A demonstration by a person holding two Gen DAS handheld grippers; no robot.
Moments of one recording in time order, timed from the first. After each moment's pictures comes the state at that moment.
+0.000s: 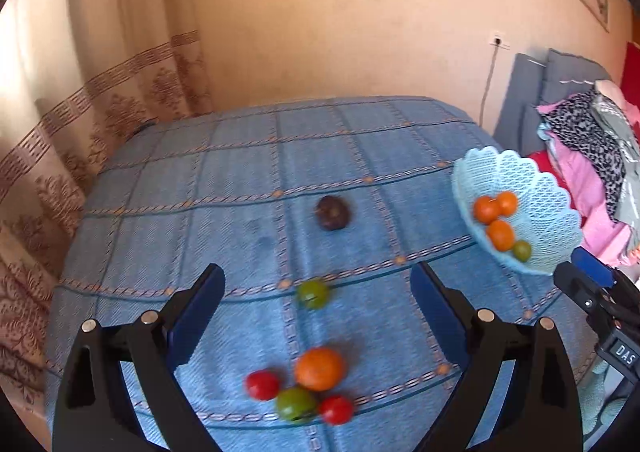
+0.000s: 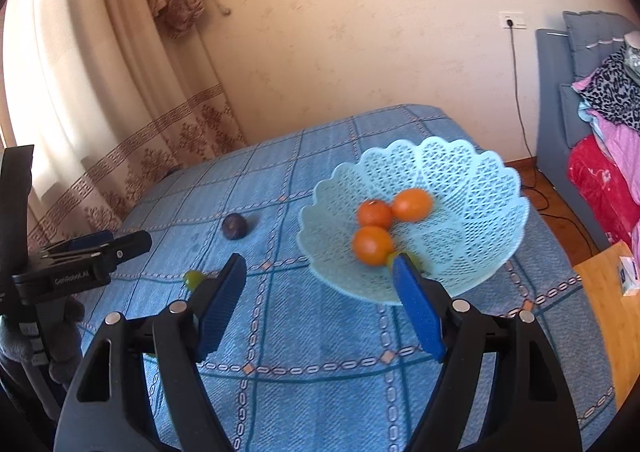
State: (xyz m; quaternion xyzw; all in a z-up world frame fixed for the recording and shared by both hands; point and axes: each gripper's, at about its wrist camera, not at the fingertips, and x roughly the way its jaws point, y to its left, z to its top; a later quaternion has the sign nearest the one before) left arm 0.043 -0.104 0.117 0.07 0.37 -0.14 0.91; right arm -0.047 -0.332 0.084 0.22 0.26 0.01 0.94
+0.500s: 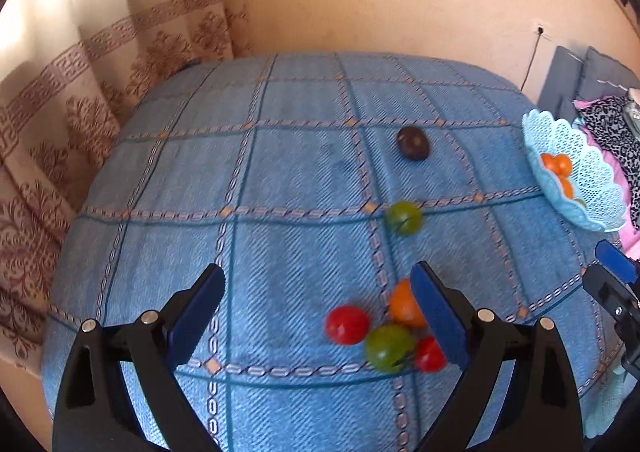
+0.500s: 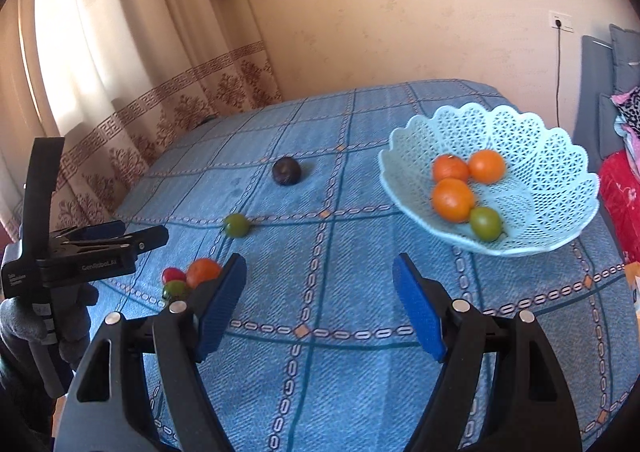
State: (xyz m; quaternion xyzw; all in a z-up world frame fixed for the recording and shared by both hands) left arm 0.034 -0.035 0.063 0.06 0.43 -0.09 0.90; right arm -0.038 -0.268 0.066 0.17 0.31 0.08 0.93
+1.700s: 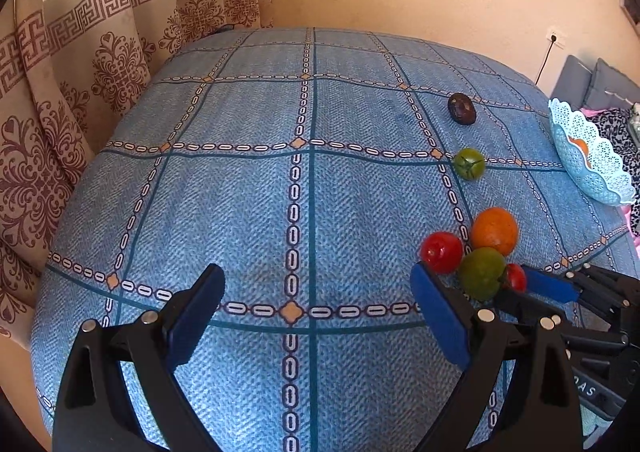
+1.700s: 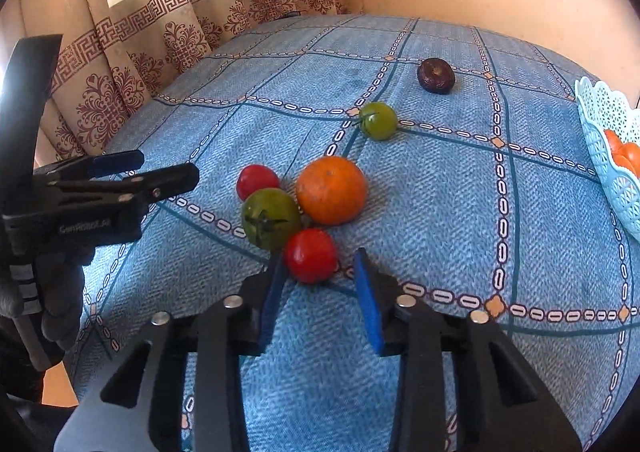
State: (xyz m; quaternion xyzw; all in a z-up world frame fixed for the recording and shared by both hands) left arm 0.011 0.035 0.032 0.03 0.44 -0.08 0.89; right arm -0.001 -0.142 0.028 0.08 0.40 0.20 0.89
